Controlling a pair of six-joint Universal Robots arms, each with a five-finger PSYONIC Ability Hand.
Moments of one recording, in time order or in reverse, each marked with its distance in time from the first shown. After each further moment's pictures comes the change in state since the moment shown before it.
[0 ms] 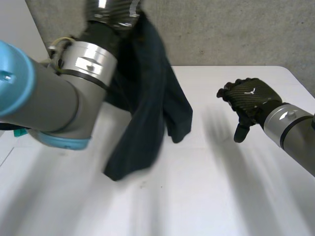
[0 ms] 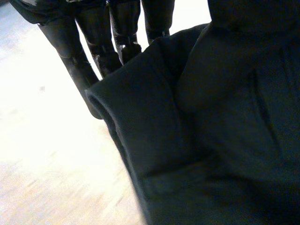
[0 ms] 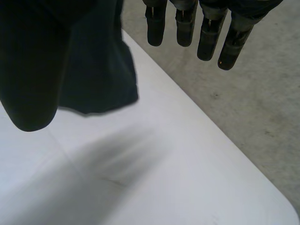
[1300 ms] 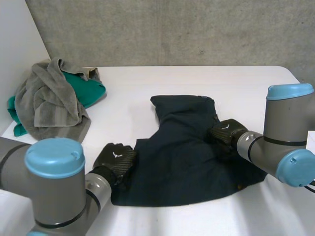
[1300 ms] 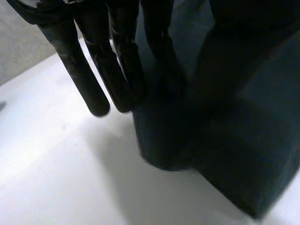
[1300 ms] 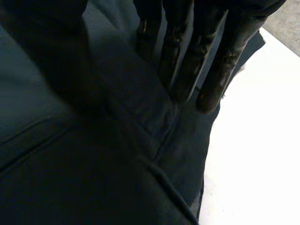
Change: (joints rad) left arm -0.020 -0.081 -0.476 -0.490 -0.148 -0.323; right arm 0.002 0.442 -0.158 0.014 -0.048 -0.038; left_hand -0.047 -0.130 -0.131 -0.136 -0.092; right_hand 0.582 0.834 0.837 0.821 0.772
